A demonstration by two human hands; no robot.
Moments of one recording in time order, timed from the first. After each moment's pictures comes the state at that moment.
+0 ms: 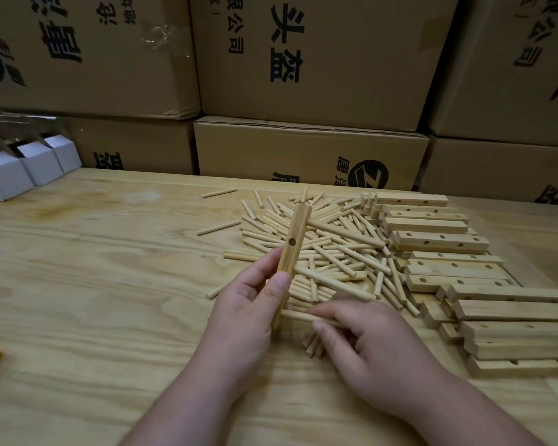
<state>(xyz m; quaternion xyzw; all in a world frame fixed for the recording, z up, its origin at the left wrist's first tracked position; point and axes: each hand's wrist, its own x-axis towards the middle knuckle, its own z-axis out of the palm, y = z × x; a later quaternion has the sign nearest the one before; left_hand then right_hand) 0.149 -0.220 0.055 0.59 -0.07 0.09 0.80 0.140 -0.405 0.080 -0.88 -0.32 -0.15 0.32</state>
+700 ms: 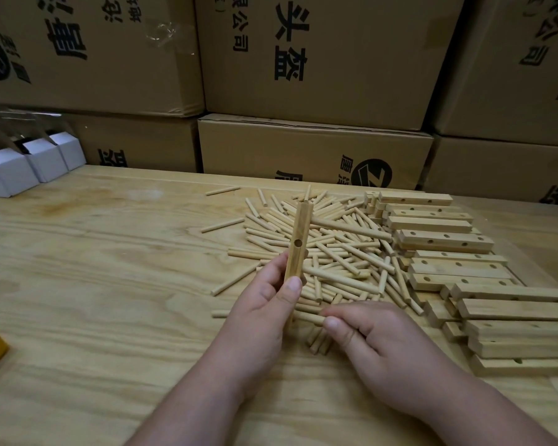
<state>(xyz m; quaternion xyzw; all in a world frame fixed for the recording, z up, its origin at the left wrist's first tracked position) 0.143 -0.225 0.057 0.58 -0.10 0.00 0.81 0.140 -0.410 0.080 -0.88 -0.32 -0.11 0.33</state>
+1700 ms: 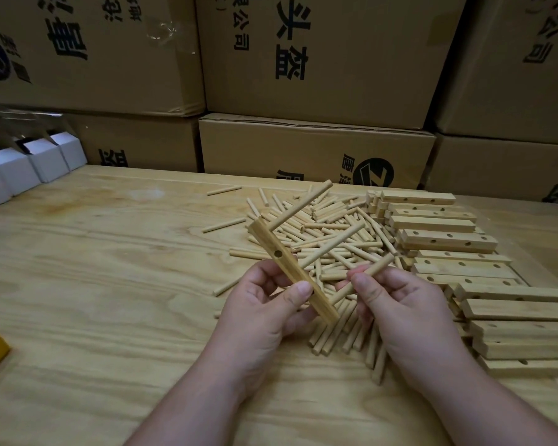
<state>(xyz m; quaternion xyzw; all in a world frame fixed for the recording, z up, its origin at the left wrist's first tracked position) 0.141 -0.227 0.064 0.48 -0.03 0.04 0.87 0.147 -0.403 0.092 -0.72 -0.07 -0.08 0.69</state>
